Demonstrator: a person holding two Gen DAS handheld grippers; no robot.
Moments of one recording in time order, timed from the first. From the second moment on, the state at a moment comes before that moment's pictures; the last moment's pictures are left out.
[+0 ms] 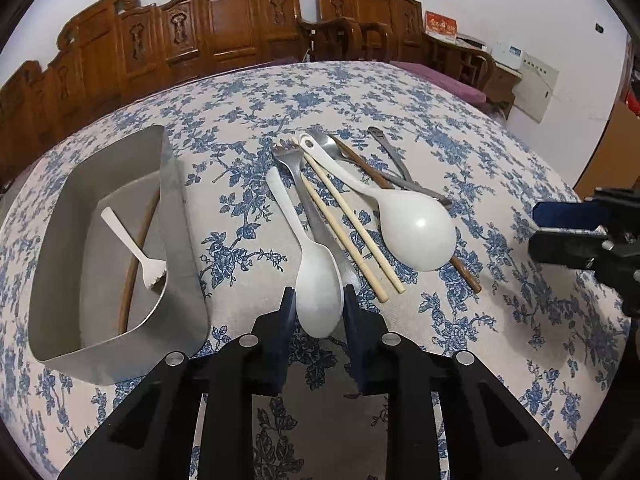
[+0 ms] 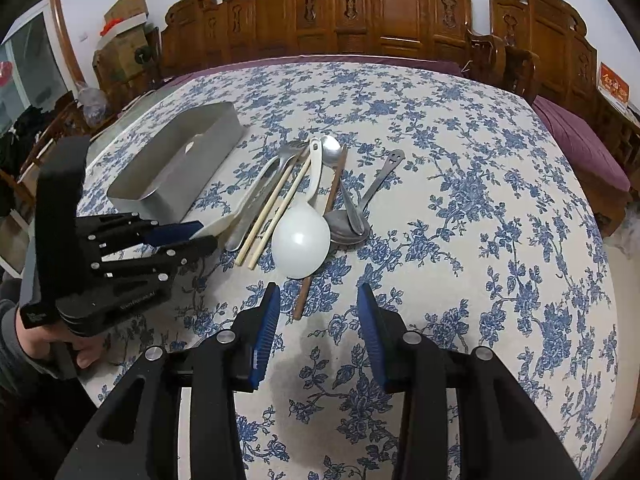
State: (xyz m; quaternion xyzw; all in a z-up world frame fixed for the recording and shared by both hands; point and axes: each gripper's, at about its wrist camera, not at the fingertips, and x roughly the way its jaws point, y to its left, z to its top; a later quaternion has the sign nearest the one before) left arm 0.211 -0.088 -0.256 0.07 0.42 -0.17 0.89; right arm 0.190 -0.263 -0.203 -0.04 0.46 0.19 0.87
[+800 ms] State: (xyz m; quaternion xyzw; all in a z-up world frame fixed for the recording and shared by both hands) left arm 0.211 -0.083 -0.257 0.07 0.43 -0.18 0.88; right arm 0.196 -0.244 -0.216 -0.05 0.48 0.19 0.85
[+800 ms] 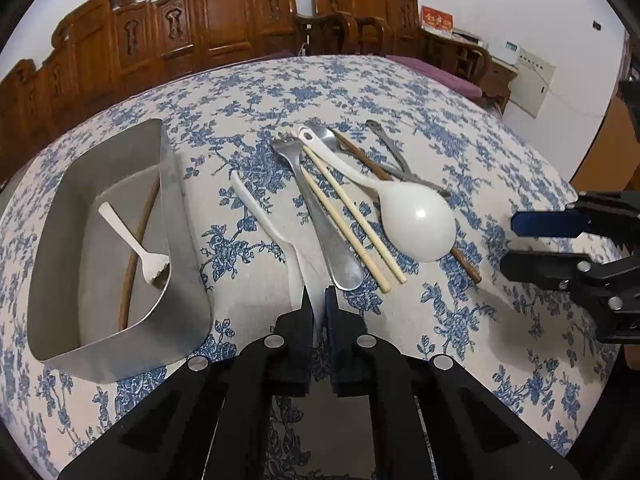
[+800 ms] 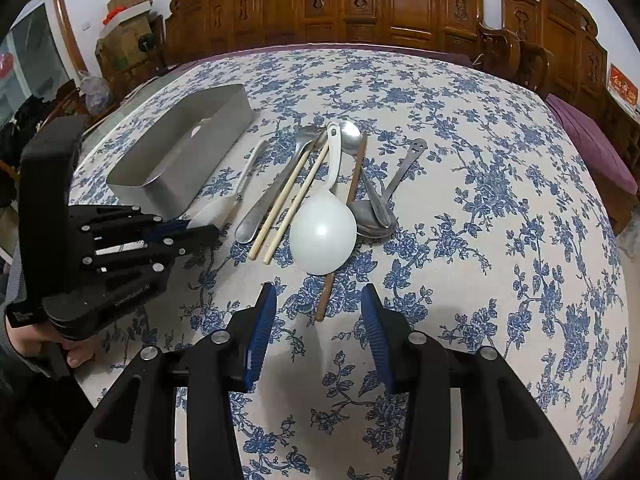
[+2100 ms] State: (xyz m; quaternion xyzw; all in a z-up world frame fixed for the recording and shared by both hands) left arm 0.198 -0.058 -0.196 0.04 0.36 -0.19 0.91; right arm 0.252 -0.210 -0.223 0.04 0.49 0.25 0.84
